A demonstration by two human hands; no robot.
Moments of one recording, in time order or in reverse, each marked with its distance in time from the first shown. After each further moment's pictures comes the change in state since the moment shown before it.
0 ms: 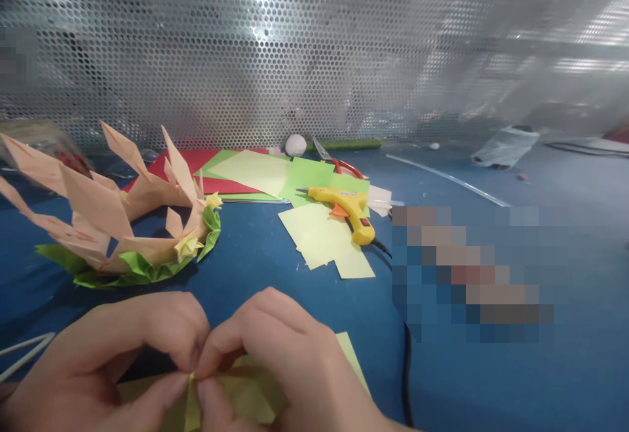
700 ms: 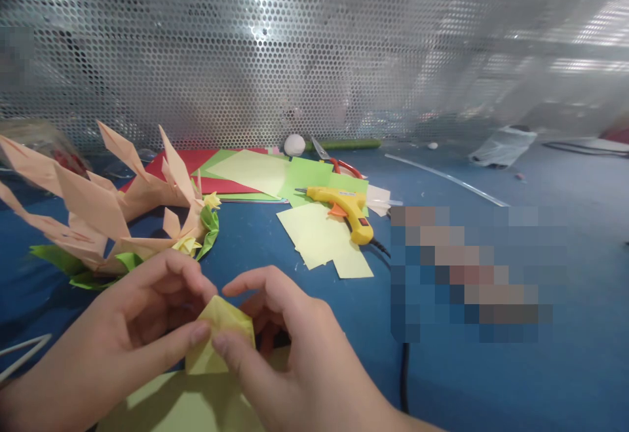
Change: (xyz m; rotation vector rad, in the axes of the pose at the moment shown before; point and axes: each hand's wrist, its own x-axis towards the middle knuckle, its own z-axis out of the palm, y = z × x) left_hand 0.013 -0.007 -0.001 -0.376 -0.004 -0.319; right_hand 0.003 0.006 0.011 0.289 0.067 0.432
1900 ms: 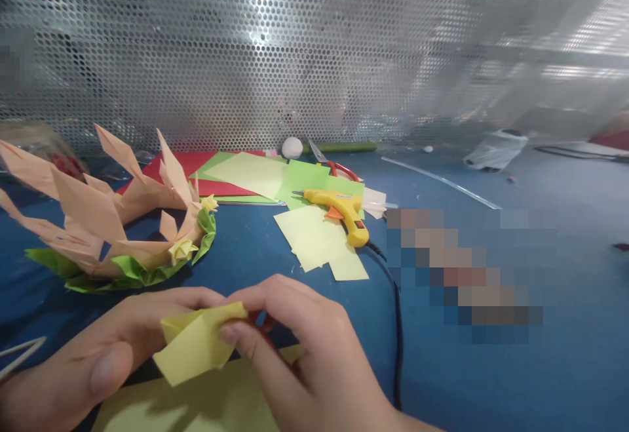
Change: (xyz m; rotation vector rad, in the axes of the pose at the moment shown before) left_hand 0.004 0.010 -0.010 -0.039 -0.400 -0.038; right_hand -0.004 -0.004 -0.018 -0.300 0.080 -0.326
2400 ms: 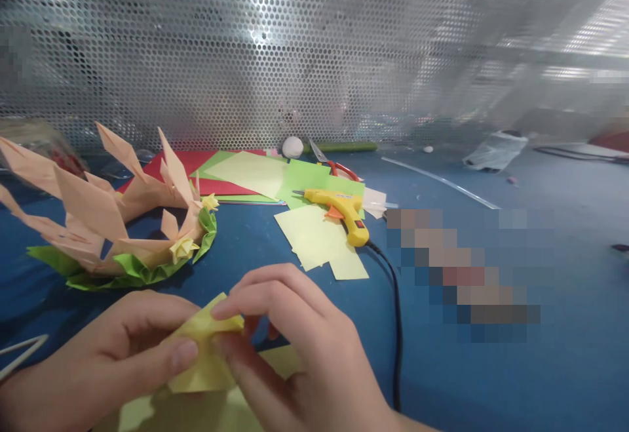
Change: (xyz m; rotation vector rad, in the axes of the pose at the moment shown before) left_hand -0.003 -0.002 0.004 0.131 0.112 -0.223; right_hand -0.003 0.001 0.004 -0.018 0.084 -0.193
